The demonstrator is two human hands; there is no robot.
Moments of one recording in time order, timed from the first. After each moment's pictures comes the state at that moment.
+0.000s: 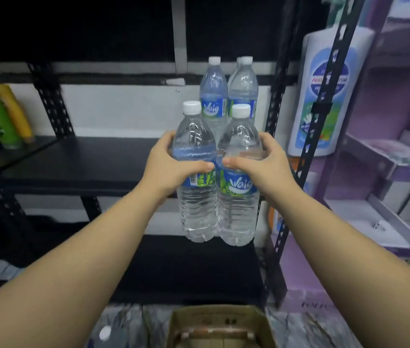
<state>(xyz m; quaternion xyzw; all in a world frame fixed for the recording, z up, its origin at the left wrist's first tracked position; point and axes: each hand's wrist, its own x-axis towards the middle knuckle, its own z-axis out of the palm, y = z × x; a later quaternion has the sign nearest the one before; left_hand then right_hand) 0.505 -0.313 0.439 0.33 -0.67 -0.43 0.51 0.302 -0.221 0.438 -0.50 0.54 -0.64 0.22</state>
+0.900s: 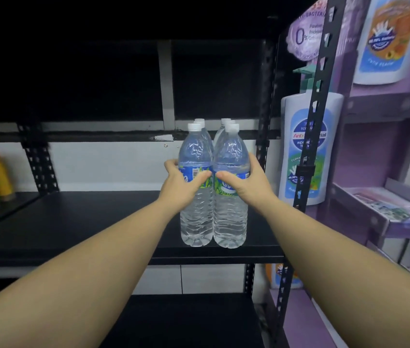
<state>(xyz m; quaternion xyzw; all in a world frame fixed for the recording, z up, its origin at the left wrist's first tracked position) 0.411 -0.424 0.488 0.38 -0.72 -0.35 0.46 0.228 -0.333 0.486 -0.53 0.55 -0.62 0.14</state>
